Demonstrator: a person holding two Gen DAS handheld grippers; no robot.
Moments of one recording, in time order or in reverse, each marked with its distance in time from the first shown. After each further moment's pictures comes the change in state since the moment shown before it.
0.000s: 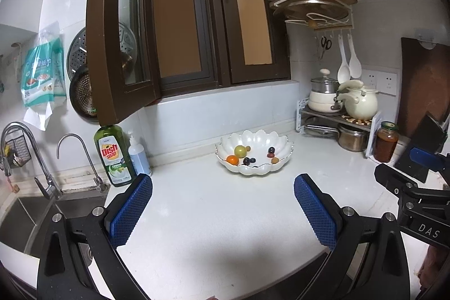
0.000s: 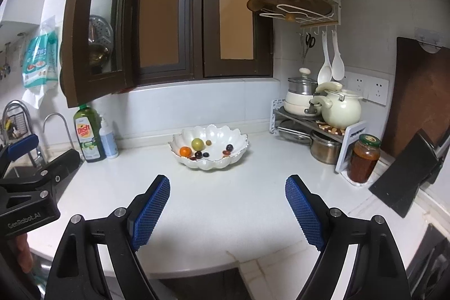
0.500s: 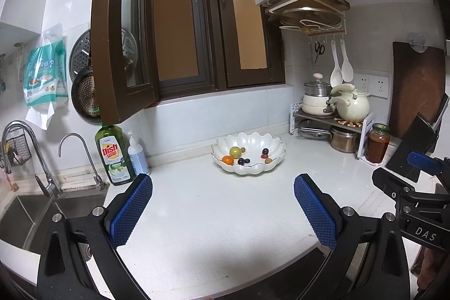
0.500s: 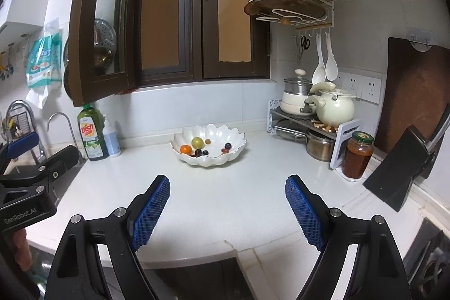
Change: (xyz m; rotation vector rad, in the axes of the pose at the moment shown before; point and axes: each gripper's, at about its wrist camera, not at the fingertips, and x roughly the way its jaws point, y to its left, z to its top) left arm -0.027 -0.005 -0.005 -0.008 -0.019 -0.013; right arm -0.028 -0.004 -0.012 0.003 -0.014 -0.004
